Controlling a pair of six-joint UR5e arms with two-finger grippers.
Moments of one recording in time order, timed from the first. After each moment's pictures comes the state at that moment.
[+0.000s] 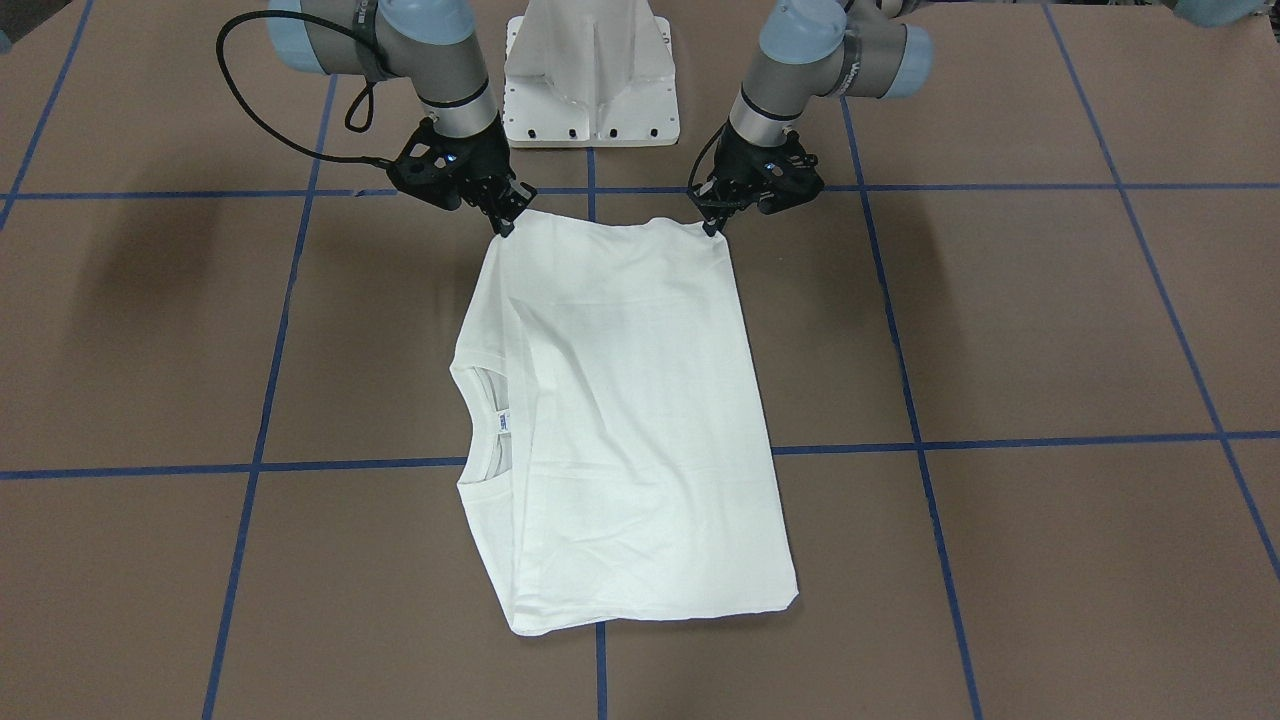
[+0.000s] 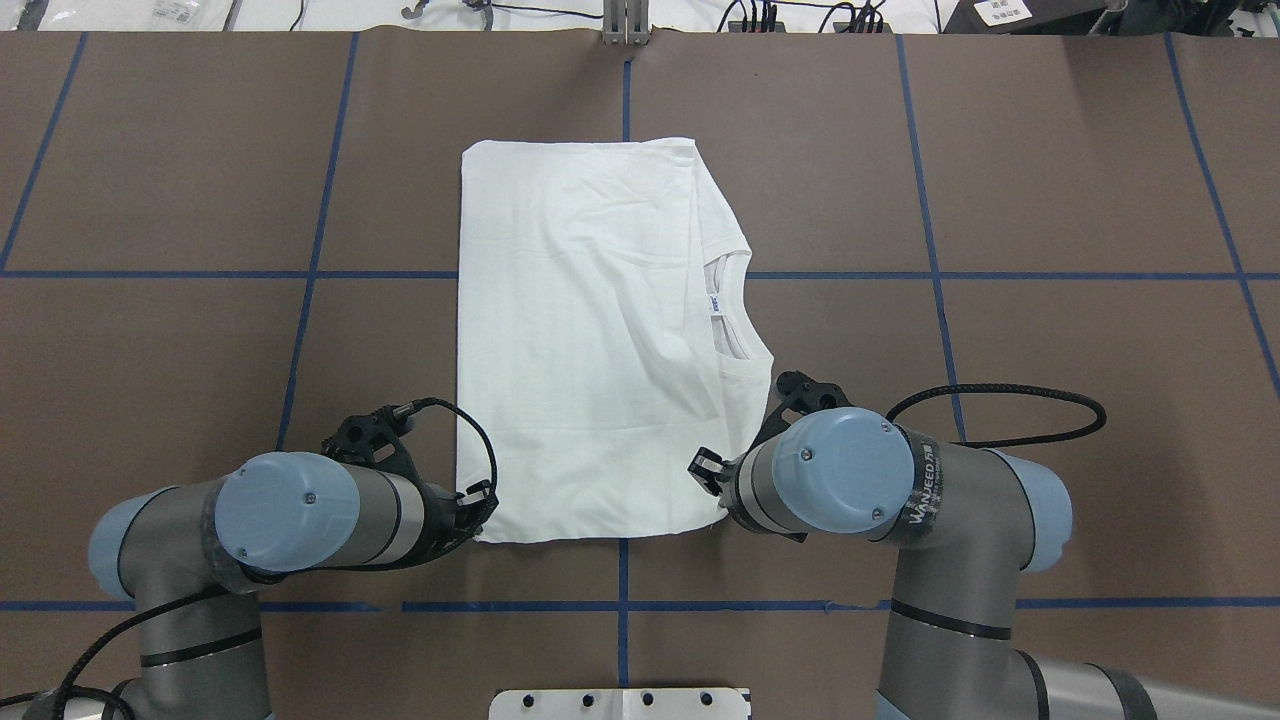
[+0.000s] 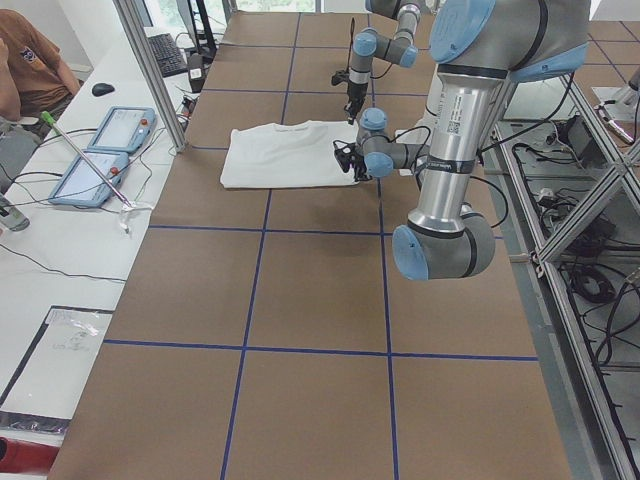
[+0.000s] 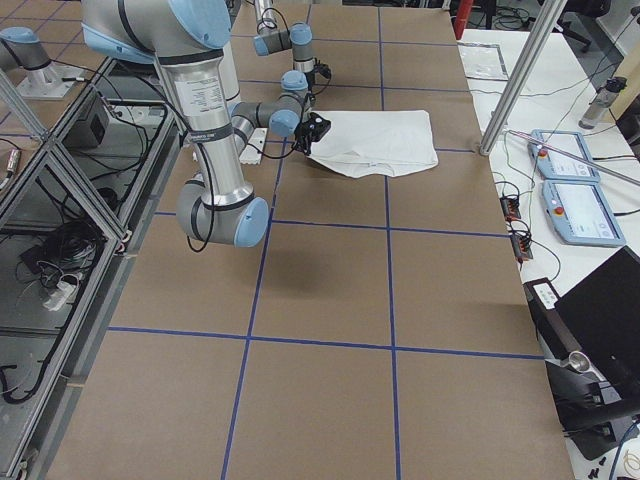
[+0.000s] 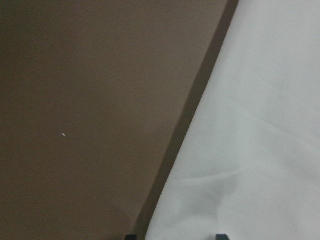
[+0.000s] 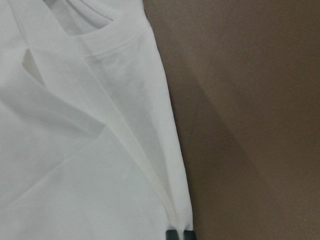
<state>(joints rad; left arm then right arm) -0.30 -1.86 -1.89 -1.95 -1.71 -1.87 0.31 -1.15 1.92 -1.47 1.71 1.93</state>
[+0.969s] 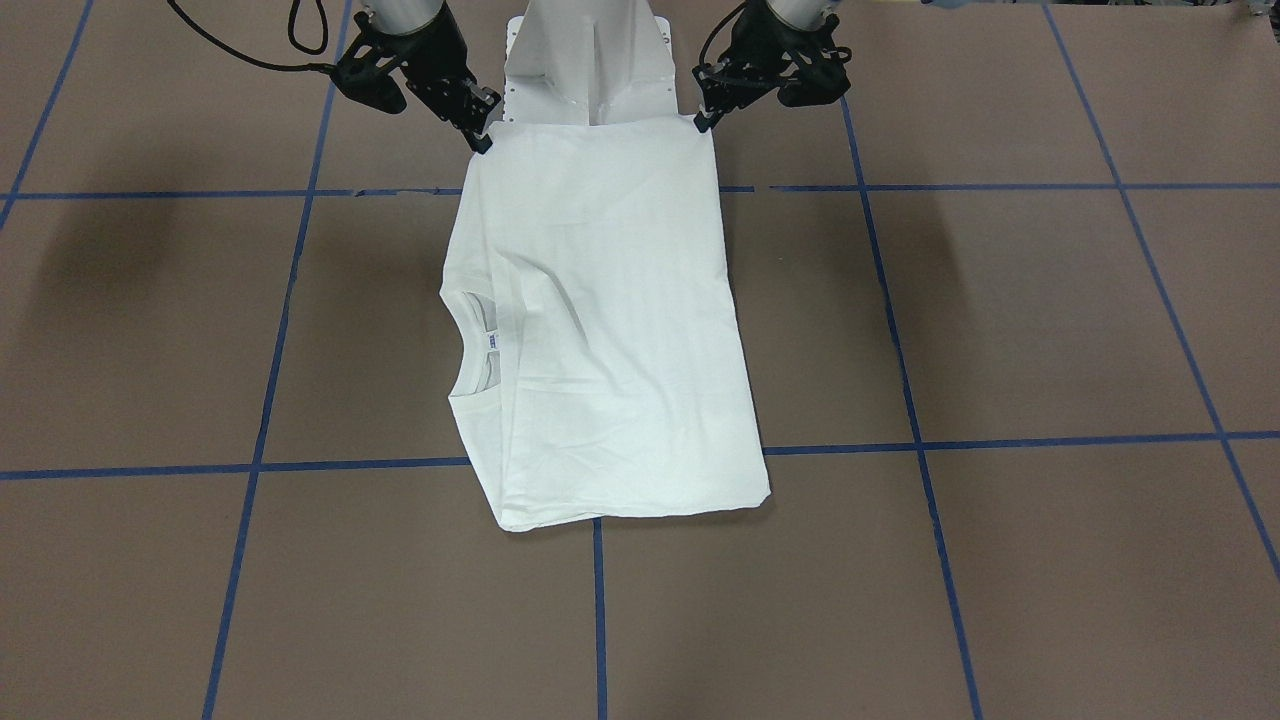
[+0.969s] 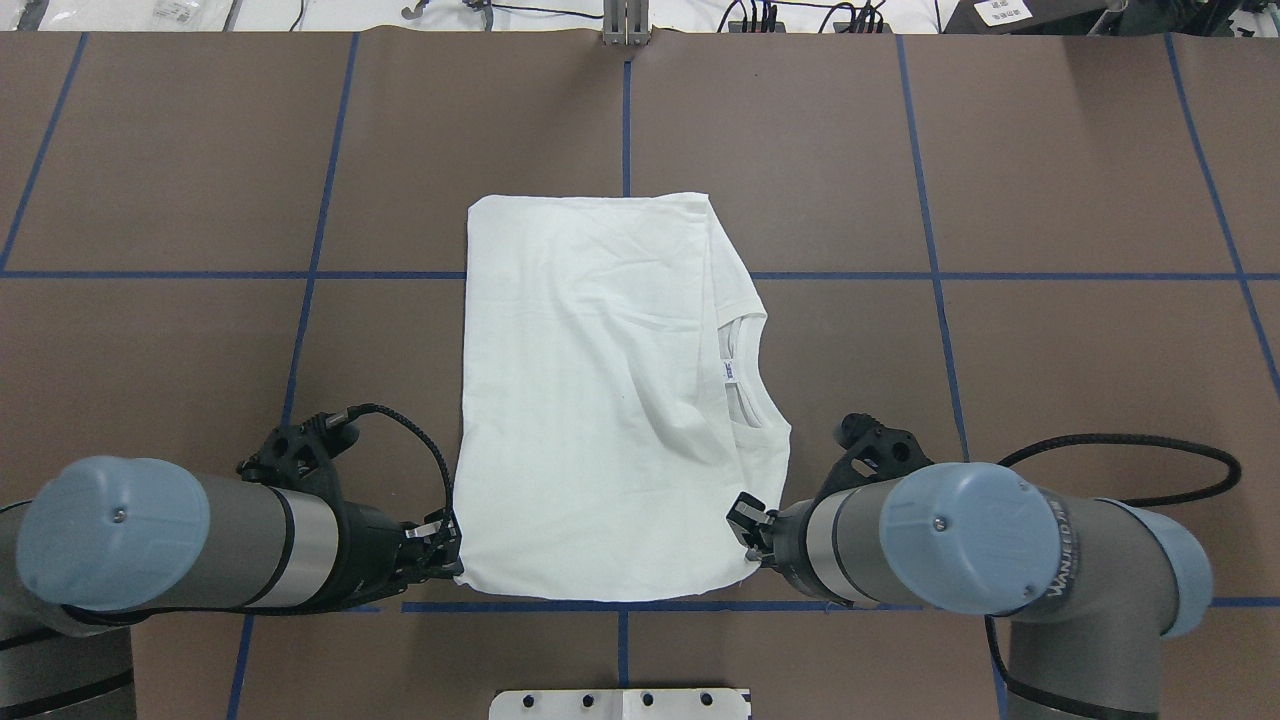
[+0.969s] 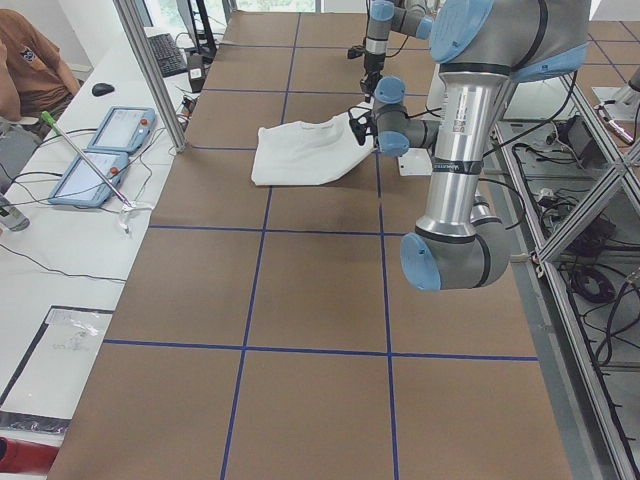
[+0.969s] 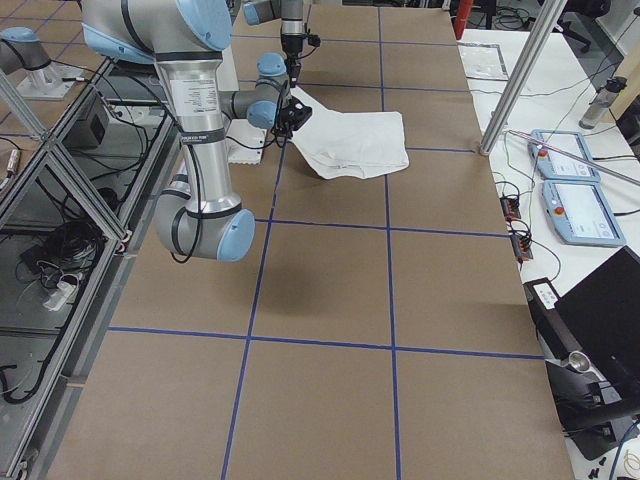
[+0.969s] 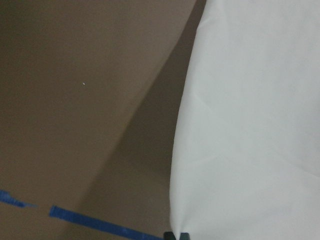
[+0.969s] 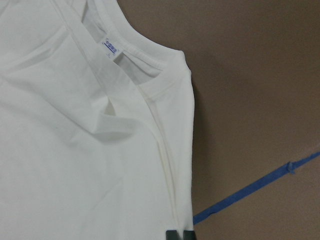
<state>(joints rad) -0.31 -1.78 -2.21 -1.94 -1.83 -1.89 0.28 -1.30 2.23 -1.48 1.71 2.05</state>
